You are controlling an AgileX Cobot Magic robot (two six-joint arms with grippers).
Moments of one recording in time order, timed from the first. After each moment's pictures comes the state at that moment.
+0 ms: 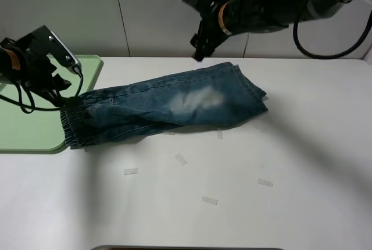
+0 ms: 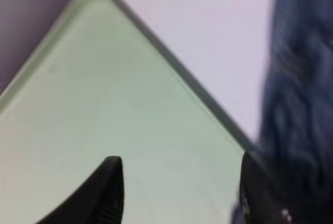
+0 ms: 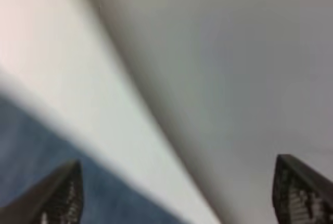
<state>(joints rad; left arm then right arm) -0.02 1.63 -0.70 0.65 -0.25 0.10 0.55 1.98 -1.40 -1.26 0.17 0.69</state>
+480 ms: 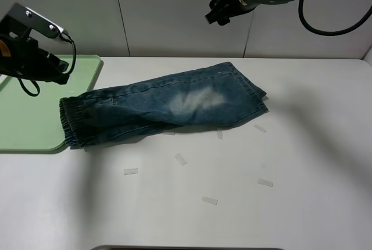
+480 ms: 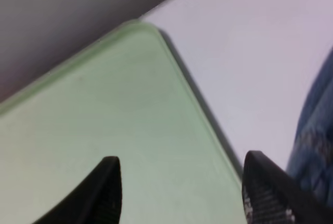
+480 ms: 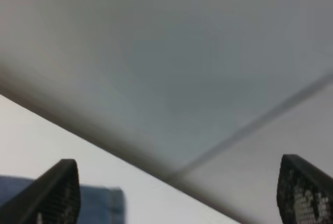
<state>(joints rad) 0.00 1.59 -0.70 0.51 -0.35 0.01 0.53 1.96 -1.50 -1.22 0.47 0.89</state>
